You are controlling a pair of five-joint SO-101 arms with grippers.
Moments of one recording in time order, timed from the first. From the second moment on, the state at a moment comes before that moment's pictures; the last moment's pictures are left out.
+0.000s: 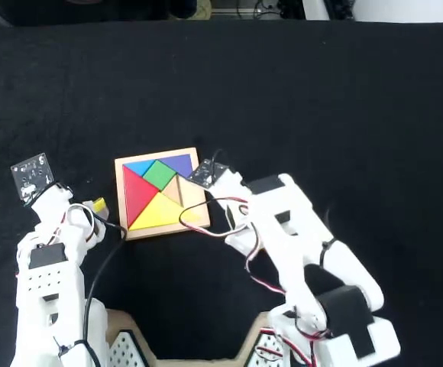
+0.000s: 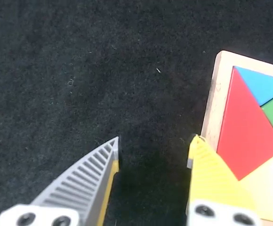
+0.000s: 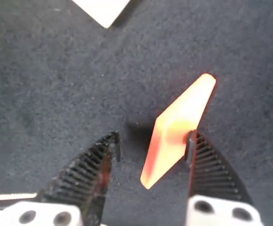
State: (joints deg) left arm -19.5 -55.0 80.7 36.2 10.0; right arm -19.4 -11.6 49.5 64.3 32.1
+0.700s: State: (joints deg) left arm -19.5 -55.0 80.7 36.2 10.0; right arm -19.4 -10.6 46.0 67.3 32.1
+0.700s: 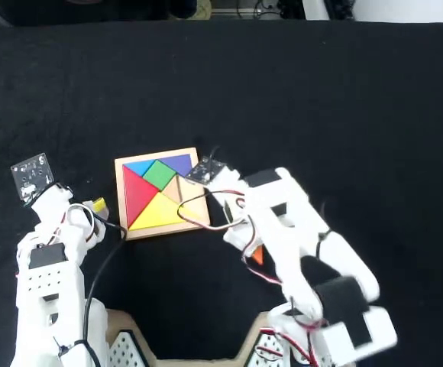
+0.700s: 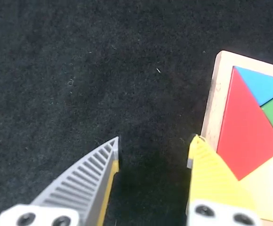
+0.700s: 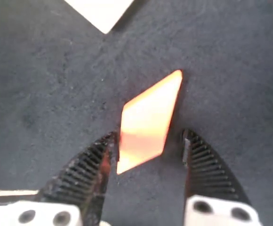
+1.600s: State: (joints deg) left arm -19.5 -55.0 80.7 36.2 10.0; right arm -28.6 -17.9 53.5 65.2 26.3
